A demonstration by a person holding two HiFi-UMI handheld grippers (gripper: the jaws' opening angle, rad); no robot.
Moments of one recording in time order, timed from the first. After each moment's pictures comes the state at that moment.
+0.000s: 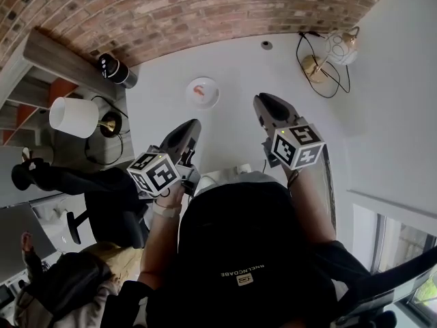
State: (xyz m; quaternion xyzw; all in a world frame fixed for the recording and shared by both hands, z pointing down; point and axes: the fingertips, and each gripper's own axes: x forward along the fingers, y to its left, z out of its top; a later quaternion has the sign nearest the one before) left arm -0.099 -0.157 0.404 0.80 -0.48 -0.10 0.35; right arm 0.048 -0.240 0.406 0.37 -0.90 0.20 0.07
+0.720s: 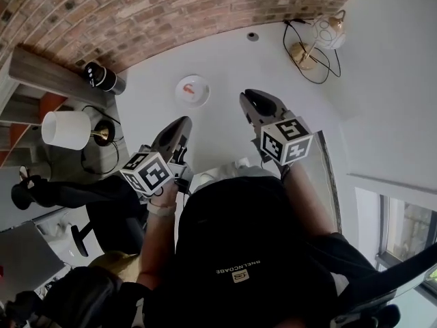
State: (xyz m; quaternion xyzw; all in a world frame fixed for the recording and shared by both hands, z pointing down) left arm -0.105 -0.162 0.410 0.81 -0.46 -0.08 0.36; right arm 0.035 -0.229 0.415 0.38 -0.90 0.18 0.09
